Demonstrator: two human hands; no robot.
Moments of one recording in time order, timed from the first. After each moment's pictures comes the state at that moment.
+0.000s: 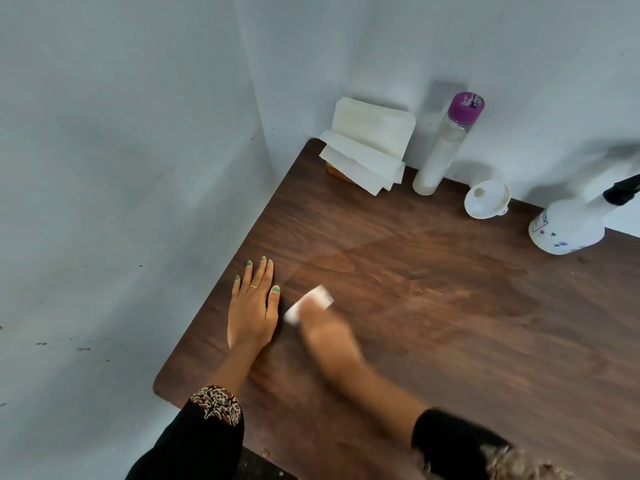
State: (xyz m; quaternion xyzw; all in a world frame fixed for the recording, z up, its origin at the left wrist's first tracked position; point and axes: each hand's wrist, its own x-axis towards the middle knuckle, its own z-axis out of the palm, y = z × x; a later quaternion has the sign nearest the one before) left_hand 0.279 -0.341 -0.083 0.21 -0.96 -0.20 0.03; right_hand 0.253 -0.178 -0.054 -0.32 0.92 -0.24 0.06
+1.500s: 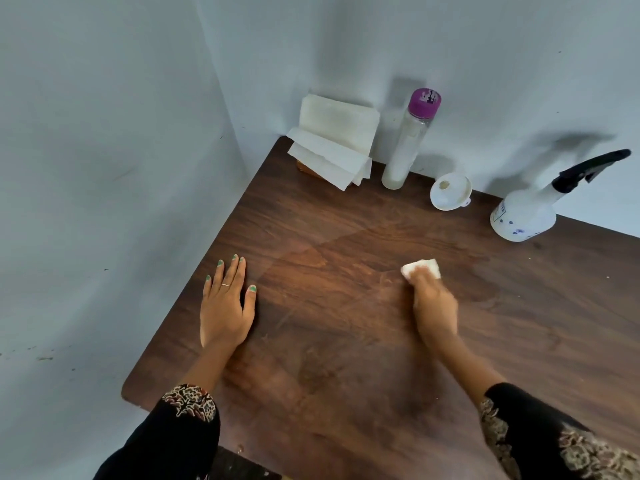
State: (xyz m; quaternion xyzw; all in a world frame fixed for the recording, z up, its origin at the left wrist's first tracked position) left_hand 0.277 -0.340 -0.083 0.20 -0.97 -0.15 0.02; right_hand 0.166 -0.007 -0.057 -0.18 0.98 -0.10 -0.04
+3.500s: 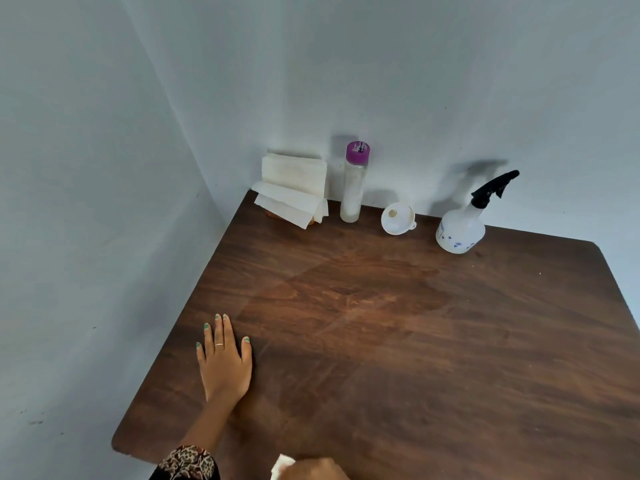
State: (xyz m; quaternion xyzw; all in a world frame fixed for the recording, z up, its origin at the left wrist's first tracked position) left_hand 0.296 -0.288 -0.076 0.28 -0.94 -0.17 -0.03; right_hand 0.350 -0.049 -0.041 -0.03 0.75 -0.50 0.44
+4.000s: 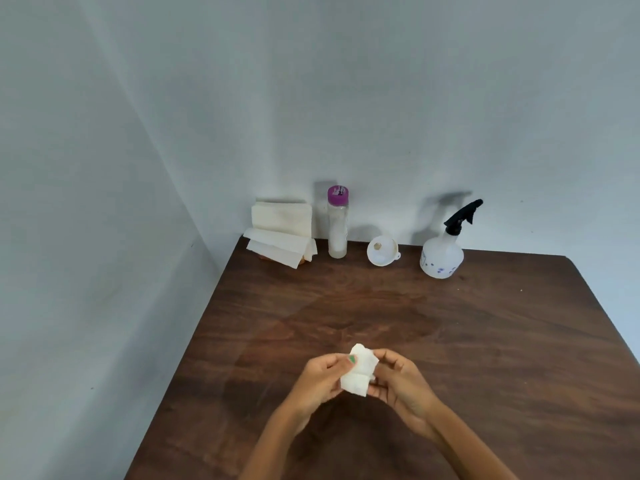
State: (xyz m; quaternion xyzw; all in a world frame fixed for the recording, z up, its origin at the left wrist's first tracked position) left_hand 0.262 -0.164 0.046 0.15 -0.66 -0.70 -0.25; right_hand 0.246 -0.004 0.041 0.16 0.56 -0.77 0.27
